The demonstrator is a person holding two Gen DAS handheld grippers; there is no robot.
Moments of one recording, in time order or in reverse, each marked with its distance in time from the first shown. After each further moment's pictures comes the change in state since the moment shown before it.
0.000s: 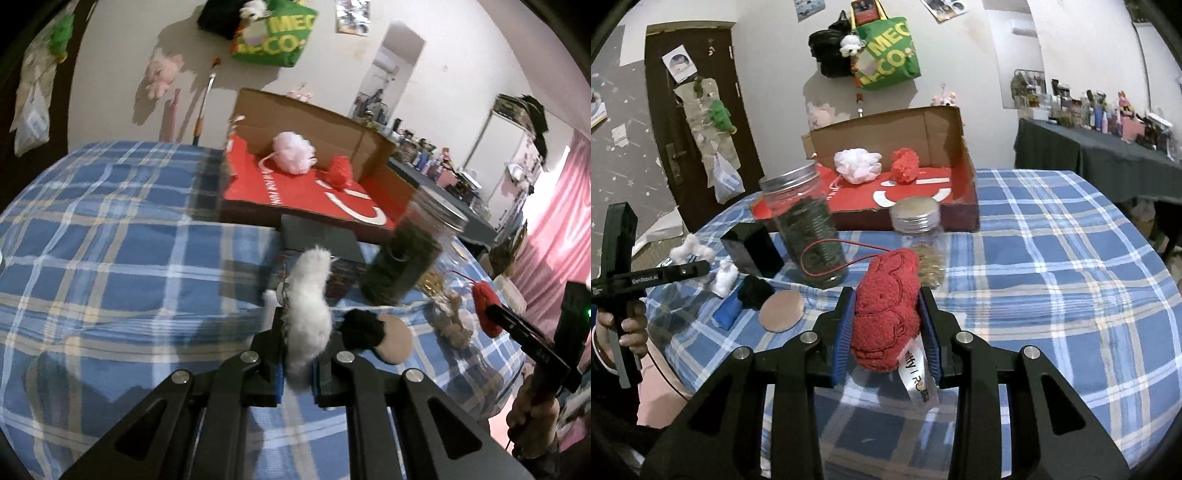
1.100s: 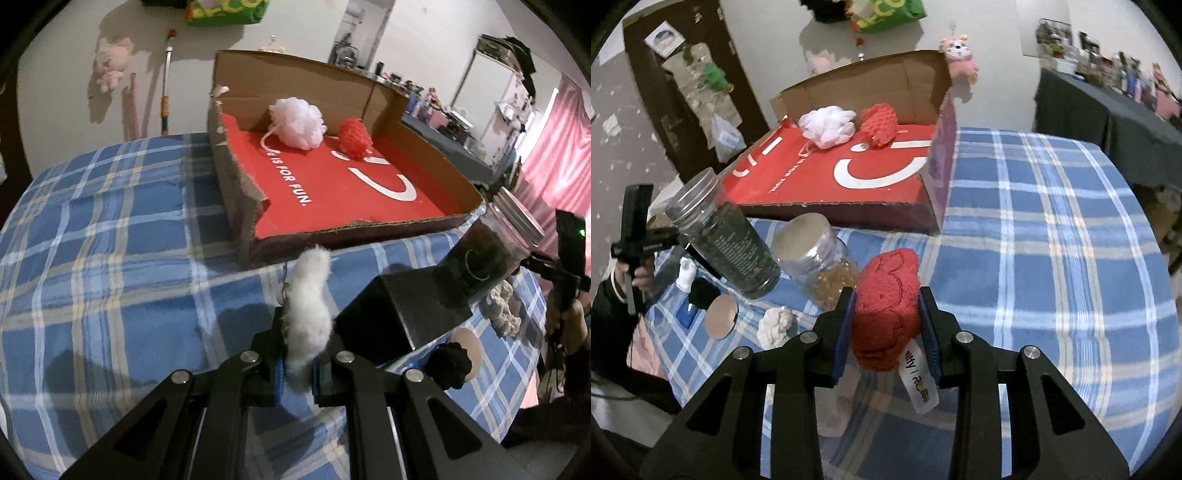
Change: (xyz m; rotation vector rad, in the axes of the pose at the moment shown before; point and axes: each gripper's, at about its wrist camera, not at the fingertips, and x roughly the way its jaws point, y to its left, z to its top) left arm 0.070 0.055 0.070 0.161 0.218 -0.024; right arm 0.069 -0.083 0.060 -0.039 0.268 0.095
